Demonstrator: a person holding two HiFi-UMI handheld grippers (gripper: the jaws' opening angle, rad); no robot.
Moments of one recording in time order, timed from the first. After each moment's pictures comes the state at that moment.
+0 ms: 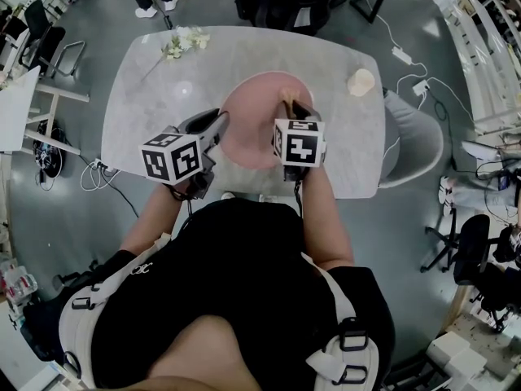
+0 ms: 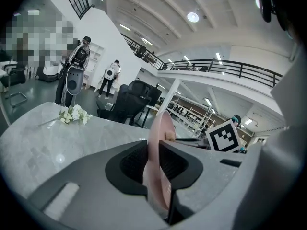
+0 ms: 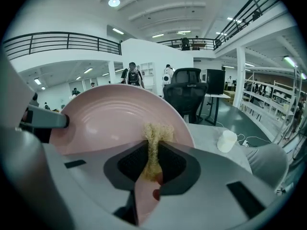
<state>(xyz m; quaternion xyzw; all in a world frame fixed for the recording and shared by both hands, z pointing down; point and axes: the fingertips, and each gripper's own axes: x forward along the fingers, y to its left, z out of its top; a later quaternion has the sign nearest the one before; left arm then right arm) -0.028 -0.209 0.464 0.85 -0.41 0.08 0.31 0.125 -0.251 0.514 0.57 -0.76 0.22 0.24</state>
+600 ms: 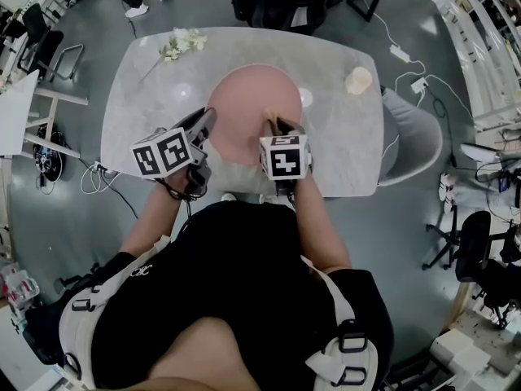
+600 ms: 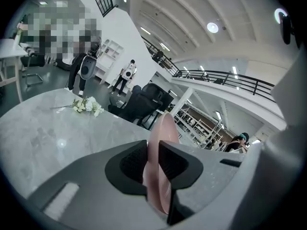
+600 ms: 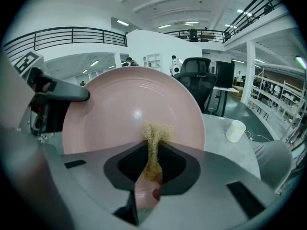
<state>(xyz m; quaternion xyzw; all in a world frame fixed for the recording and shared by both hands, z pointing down) -0.058 -0.220 0.475 0.80 -0.46 0.03 0.38 0.088 -0.214 0.547 0.52 -0.77 0.25 0.27</state>
